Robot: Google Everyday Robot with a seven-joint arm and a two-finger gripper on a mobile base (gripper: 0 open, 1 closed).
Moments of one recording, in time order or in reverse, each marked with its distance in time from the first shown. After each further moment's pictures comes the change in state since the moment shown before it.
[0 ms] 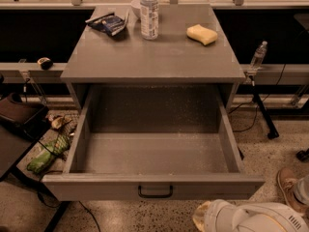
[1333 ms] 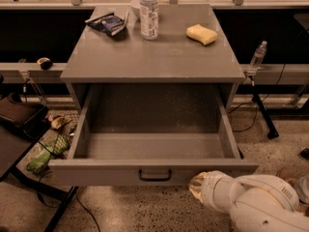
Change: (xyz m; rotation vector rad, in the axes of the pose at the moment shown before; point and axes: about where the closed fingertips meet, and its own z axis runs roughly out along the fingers) arm -0.036 -0.078 0.014 0.137 -0.125 -0.110
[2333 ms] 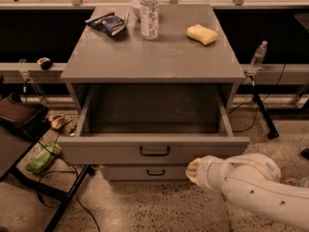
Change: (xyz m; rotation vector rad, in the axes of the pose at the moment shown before) arm -0.003 -0.037 0.047 -0.020 -0.009 -0.110
